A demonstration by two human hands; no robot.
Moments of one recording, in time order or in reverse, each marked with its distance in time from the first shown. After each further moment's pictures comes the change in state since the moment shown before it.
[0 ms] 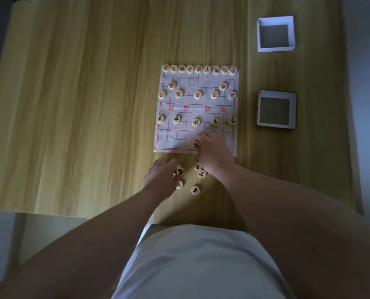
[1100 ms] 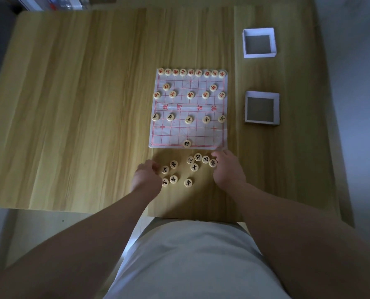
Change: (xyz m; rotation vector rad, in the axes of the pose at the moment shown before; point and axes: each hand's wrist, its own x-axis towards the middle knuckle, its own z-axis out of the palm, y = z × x) left_hand -0.023 -0.015 0.006 -0.280 0.058 -0.381; right_hand -0.080 0.040 0.003 0.158 -0.030 0.246
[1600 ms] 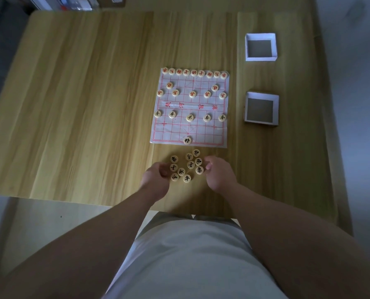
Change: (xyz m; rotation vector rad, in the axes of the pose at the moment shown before) left_hand -0.025 -0.001 0.022 -0.346 -0.087 -0.004; right_hand -0.018 -0.007 0.010 0.137 -0.124 0.026
